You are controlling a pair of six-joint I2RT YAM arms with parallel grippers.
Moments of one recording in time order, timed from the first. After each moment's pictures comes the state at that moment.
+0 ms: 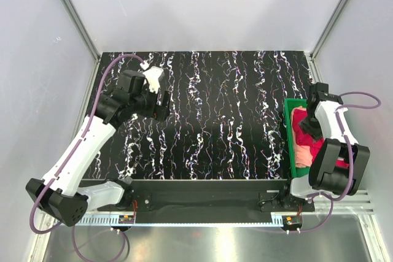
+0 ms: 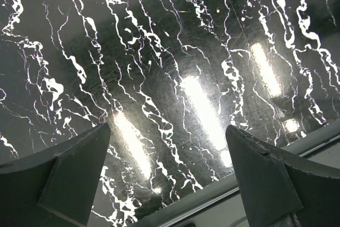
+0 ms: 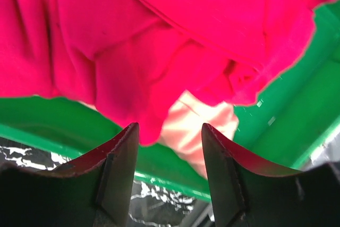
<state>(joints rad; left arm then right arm) -0.45 1.17 1.29 -0.89 0.07 -0.07 -0.26 1.44 1.07 -1.00 0.43 0.75</state>
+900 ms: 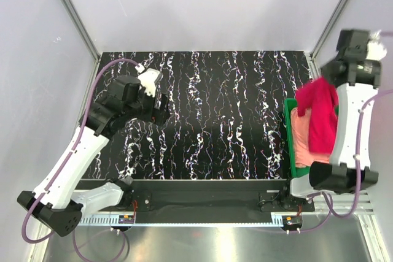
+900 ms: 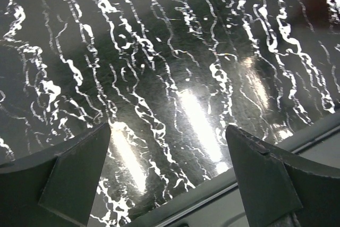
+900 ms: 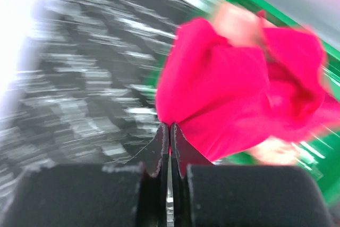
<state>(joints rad) -0.49 1.07 1.27 -0.90 0.06 -0.10 -0.22 1.45 1.74 -1.16 0.38 0.74</state>
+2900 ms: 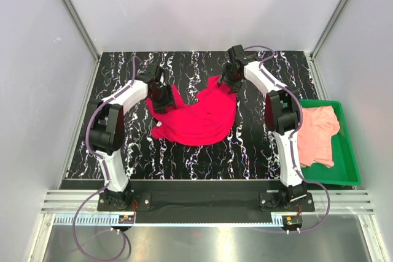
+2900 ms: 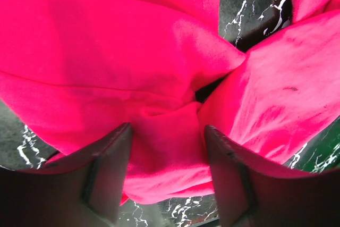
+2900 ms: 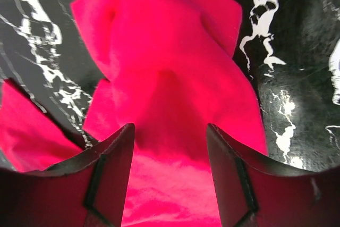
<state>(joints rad) -0.27 1.89 1.39 -0.67 0.23 -0.55 0.33 2.34 2.06 -0.79 -0.07 0.74</state>
